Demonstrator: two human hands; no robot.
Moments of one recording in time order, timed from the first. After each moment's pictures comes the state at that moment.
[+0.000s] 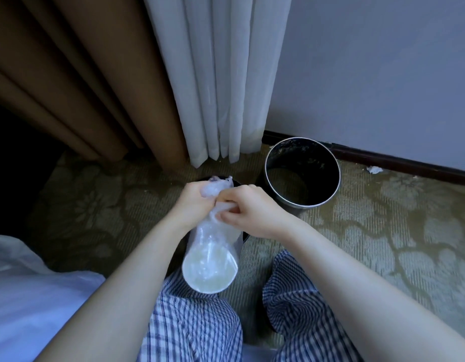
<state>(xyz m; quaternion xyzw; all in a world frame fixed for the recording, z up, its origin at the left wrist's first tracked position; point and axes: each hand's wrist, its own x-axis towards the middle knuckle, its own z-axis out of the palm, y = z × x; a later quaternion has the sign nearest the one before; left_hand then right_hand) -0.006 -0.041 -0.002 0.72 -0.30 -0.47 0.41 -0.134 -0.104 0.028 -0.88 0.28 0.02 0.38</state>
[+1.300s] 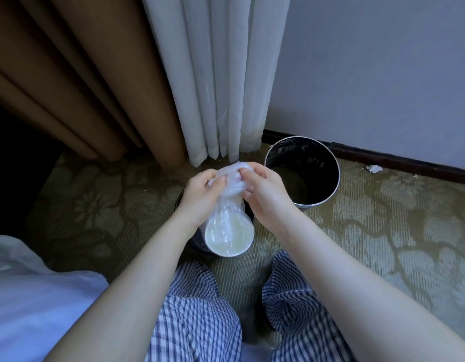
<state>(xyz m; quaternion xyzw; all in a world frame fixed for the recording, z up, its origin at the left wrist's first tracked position) -0.017 -0.051 0.000 0.73 -0.29 -0.44 0.44 -0.130 -0.116 0.012 -0.38 0.45 -0.25 0.77</state>
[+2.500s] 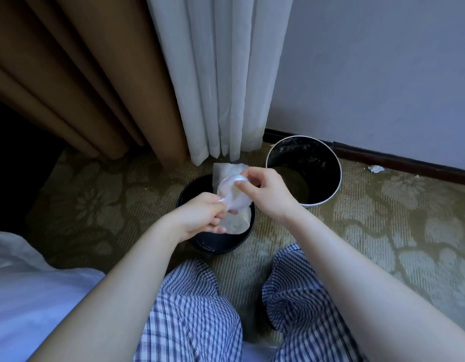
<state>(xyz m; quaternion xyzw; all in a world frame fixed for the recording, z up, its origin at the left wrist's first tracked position) -0.011 -0.038 0.000 0.64 -0.22 -0.67 0.29 -0.141 -0.130 -0.005 -0.74 0.42 -0.13 0.51</state>
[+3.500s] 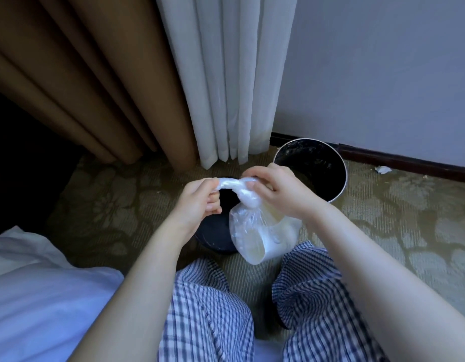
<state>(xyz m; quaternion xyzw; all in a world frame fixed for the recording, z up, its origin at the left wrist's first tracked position) -0.005 -0.024 0.025 0.62 -0.17 -0.55 0.53 -0.154 -0.133 0.033 -0.88 0.31 -0.06 0.35</state>
